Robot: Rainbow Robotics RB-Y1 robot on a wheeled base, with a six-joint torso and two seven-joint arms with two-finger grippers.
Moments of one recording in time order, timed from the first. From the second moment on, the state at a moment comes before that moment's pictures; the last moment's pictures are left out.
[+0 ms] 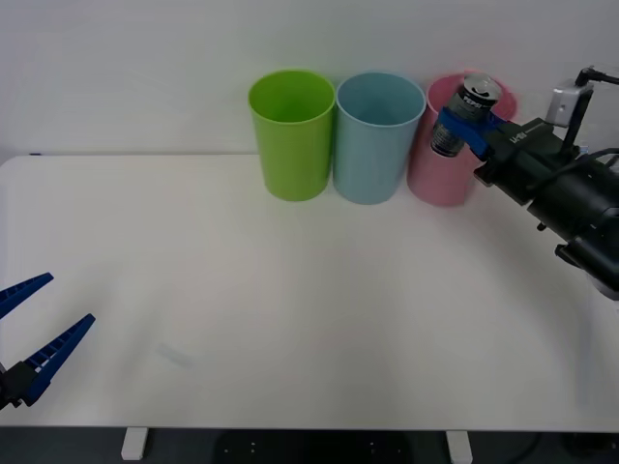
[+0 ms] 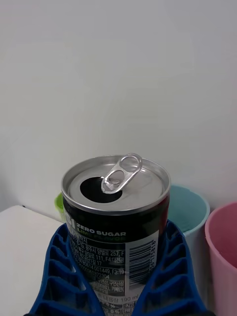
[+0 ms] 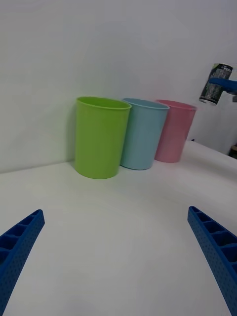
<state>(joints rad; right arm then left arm) -0.31 -0.56 0.00 -1.54 1.01 -0.57 -0.21 0.35 0.40 0.52 -1.66 -0.96 -1.22 0.00</state>
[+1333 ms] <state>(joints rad) -0.87 -0.39 0.08 -0.93 1.13 -0.46 -0.17 0.35 0.40 0.52 -1.66 -0.96 -1.22 0.00</state>
